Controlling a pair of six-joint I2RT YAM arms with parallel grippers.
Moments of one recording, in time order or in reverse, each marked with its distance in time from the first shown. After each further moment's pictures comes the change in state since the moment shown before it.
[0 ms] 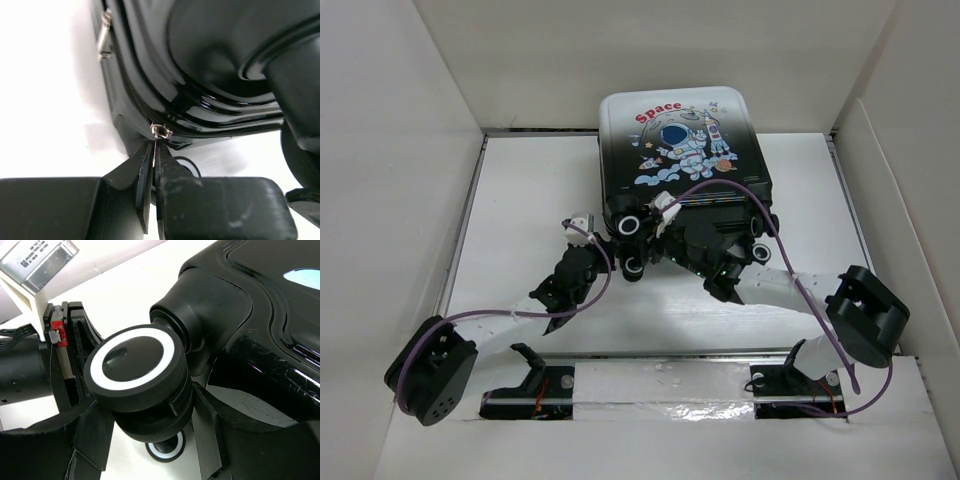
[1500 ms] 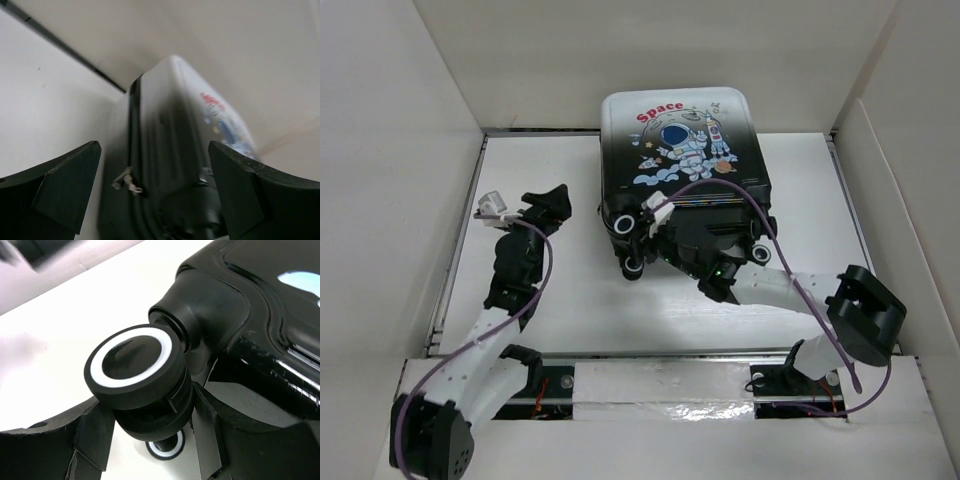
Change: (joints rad) left arm 0.406 -0.280 0.097 -0.032 0.053 -0.262; right arm 0.055 -0.004 0.038 -0.071 0.064 -0.010
